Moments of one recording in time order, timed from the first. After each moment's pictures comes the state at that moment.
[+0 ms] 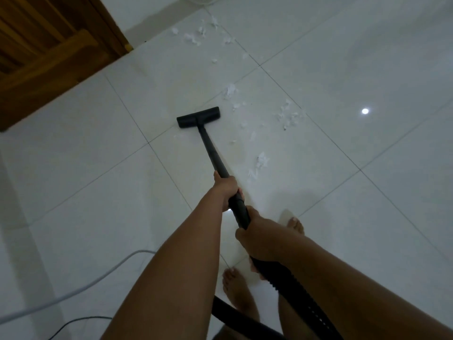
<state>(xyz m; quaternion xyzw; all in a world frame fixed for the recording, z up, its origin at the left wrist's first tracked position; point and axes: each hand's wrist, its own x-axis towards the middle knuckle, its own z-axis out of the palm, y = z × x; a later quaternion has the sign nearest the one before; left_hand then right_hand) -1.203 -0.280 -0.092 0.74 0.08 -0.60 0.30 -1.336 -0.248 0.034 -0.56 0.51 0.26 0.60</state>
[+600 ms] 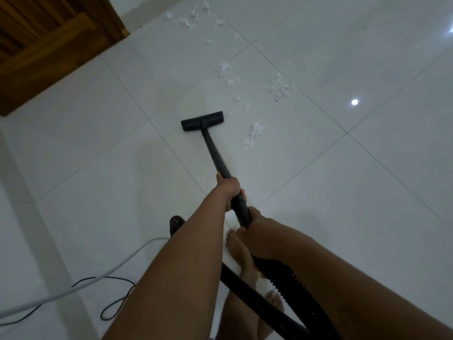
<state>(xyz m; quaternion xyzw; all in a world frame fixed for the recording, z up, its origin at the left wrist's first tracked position) -1.266 -0.107 -0.065 0.73 0.06 -0.62 0.27 -1.389 -0.065 0.046 -0.55 0.54 0.24 0.58</state>
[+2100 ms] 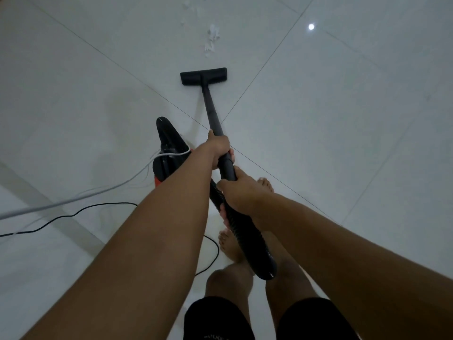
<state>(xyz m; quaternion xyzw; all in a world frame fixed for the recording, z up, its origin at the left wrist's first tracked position) -1.342 0.200 -0.062 0.73 -0.07 -0.67 0.15 -1.438 0.291 0.072 -0.23 0.64 -0.01 0.74</state>
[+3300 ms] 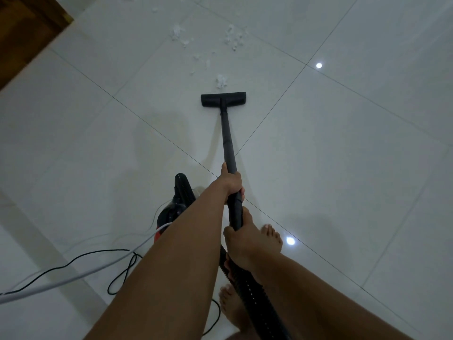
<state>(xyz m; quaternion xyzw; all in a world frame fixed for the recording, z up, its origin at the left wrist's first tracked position) -1.371 0.125 -0.108 0.72 -0.13 -0.67 0.10 -1.470 0.222 0.062 -0.33 0.64 0.03 0.69</state>
